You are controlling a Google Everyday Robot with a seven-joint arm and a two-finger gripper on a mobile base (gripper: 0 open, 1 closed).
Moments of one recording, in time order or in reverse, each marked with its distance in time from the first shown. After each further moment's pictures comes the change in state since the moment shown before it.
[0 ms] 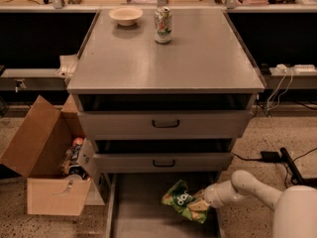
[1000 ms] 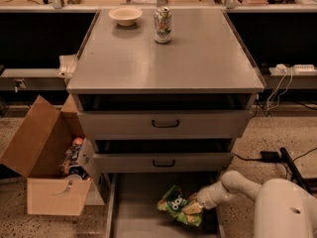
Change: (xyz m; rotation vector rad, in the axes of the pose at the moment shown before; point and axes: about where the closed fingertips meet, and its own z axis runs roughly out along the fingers) arm 0.013 0.000 0.042 -0.073 0.065 0.017
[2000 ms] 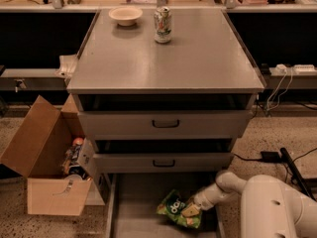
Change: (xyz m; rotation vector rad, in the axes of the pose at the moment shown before) arm 0.017 -0.010 0.027 -0.023 0.086 0.031
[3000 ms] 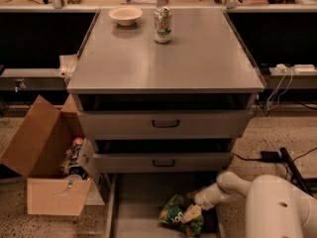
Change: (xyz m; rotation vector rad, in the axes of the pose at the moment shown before) arm 0.000 0.000 -0.006 0.037 -0.008 -0.017
